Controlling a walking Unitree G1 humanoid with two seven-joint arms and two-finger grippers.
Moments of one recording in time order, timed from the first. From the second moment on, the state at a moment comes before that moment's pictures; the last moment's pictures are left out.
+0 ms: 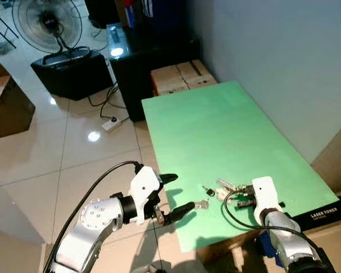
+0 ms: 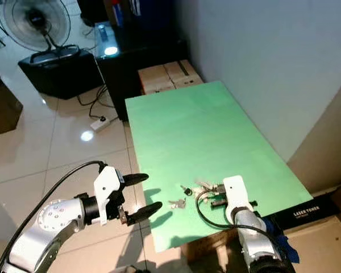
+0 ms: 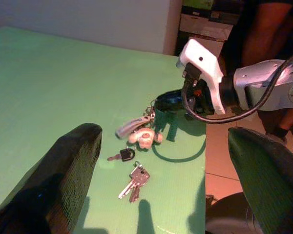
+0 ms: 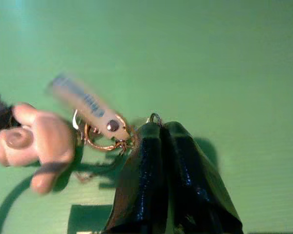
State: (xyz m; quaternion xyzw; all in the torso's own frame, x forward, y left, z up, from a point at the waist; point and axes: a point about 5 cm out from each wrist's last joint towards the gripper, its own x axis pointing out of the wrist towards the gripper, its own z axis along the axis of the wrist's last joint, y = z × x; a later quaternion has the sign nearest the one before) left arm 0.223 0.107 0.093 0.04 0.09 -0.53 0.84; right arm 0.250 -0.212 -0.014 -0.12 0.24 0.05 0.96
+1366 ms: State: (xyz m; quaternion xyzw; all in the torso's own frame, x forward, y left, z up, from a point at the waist) left arm 0.225 0.106 0.094 0.05 0.08 -0.53 0.84; right arm 0.238 -0.194 -0.030 -0.15 0.33 0.09 0.93
